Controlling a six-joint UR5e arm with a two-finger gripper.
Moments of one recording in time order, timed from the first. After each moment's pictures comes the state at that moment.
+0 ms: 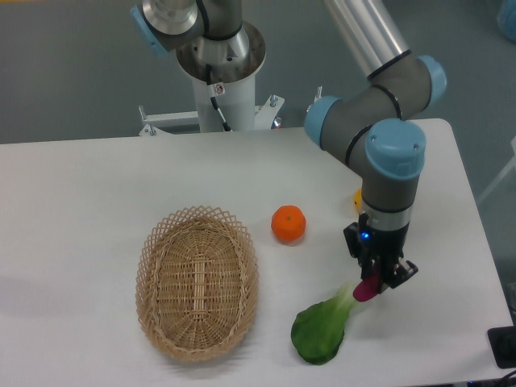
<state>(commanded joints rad) 2.57 -2.10 -1.49 -0.83 1.46 1.49</state>
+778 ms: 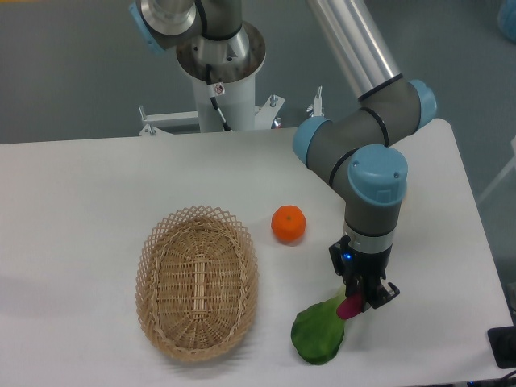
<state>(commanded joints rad) 2.54 -2.13 -1.47 -0.82 1.46 1.49</state>
